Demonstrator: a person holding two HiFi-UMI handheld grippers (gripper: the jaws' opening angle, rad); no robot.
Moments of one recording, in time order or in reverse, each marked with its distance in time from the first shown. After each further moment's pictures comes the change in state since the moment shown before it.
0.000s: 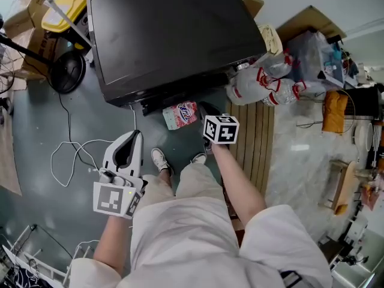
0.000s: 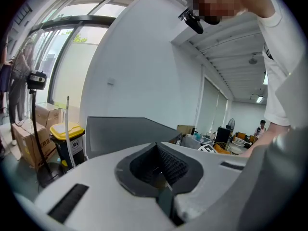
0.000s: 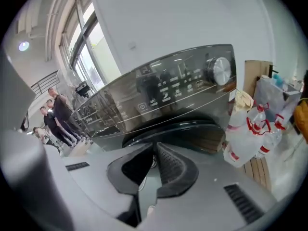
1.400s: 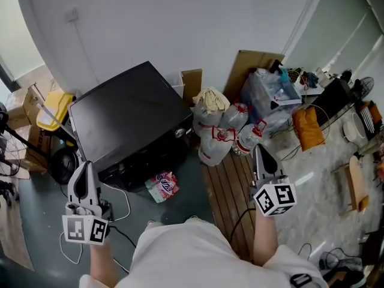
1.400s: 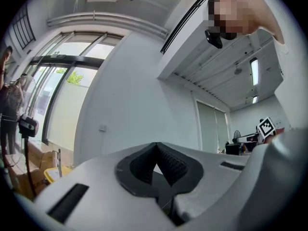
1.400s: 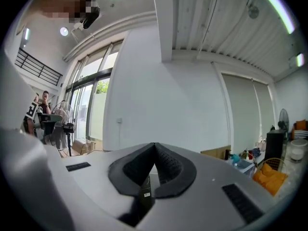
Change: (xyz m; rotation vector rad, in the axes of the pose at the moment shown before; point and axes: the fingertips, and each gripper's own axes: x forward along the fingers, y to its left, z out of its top) left arm -0.037 -0.097 0.225 0.167 -0.409 0.015; right arm -0.505 -0.106 0.188 -0.211 -0.812 -0.336
